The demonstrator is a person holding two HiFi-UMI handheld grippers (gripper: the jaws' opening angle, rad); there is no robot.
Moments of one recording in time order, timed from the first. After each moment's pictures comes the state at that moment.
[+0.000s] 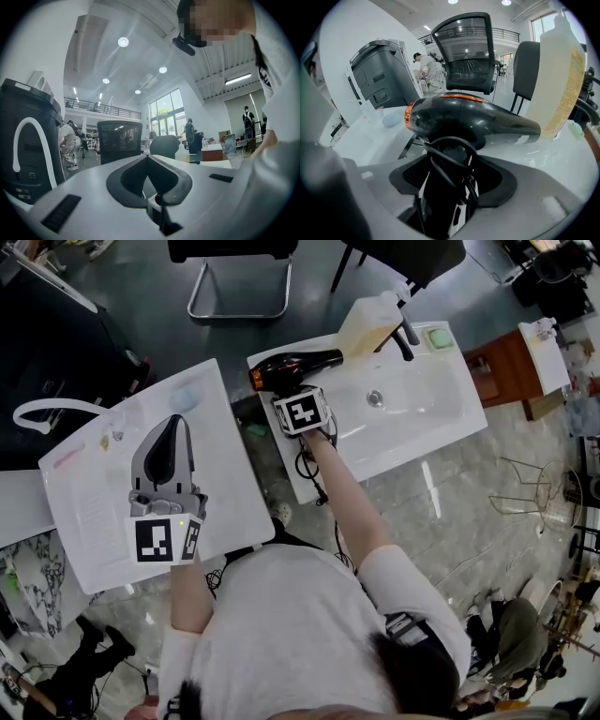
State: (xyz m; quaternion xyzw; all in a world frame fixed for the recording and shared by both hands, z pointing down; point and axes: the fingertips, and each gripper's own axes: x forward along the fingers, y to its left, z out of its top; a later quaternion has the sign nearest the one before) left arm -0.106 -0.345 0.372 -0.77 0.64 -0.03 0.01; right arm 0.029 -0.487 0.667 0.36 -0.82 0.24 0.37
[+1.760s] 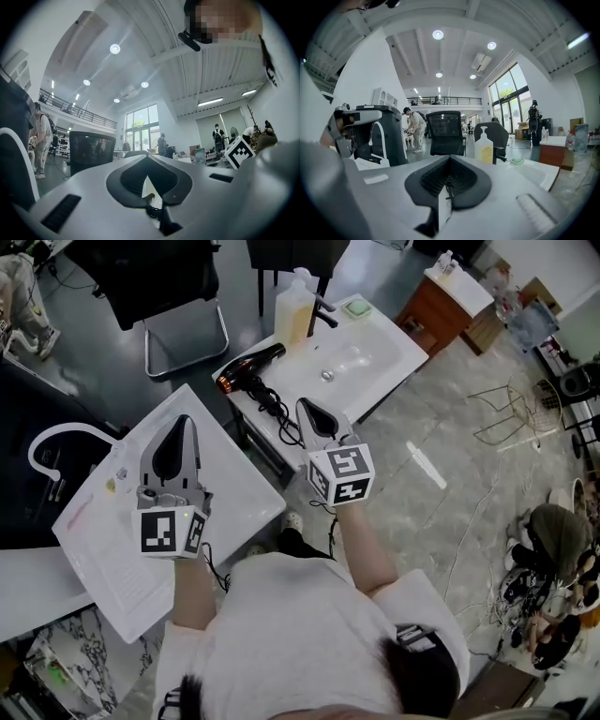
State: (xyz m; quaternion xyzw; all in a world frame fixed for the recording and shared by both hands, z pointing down) left arm -0.069 -0.268 0.311 -0.87 0.49 0.03 0.05; right arm 0.119 -0.302 0.409 0.57 -0.82 0.07 0.03
